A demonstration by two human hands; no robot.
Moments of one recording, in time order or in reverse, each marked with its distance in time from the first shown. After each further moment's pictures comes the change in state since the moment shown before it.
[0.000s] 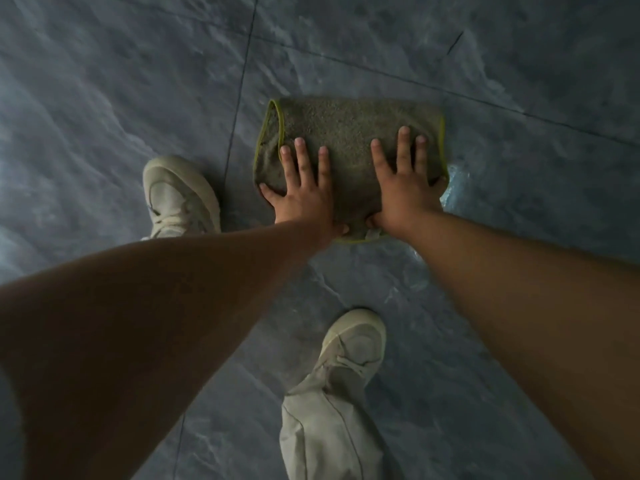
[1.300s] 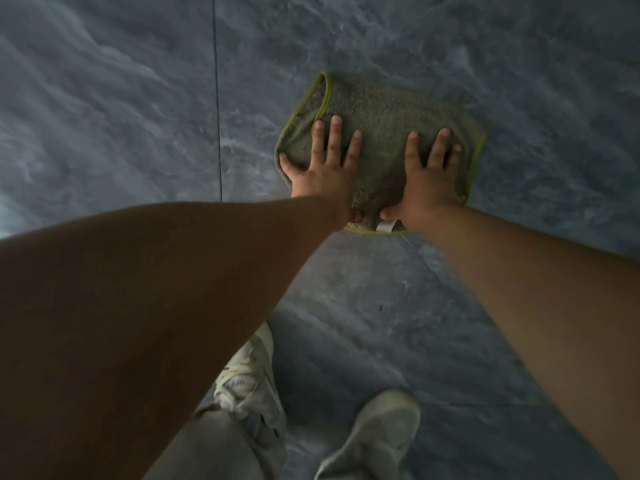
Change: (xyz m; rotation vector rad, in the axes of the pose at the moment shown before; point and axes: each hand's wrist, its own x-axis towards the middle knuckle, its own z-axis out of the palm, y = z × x) left_hand -0.106 -0.041 0.114 0.229 0.004 0.328; right_hand -0.136 -0.037 0.169 0.291 0.013 0.350
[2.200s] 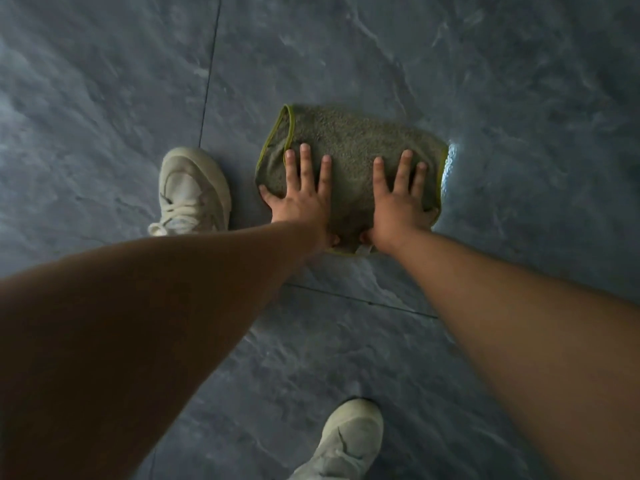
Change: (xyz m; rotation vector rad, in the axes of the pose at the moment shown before) left_hand -0.194 0.073 0.183 -0.132 -0.067 -0.237; right_hand -0.147 0.080 0.184 -0.218 0.001 -0.204
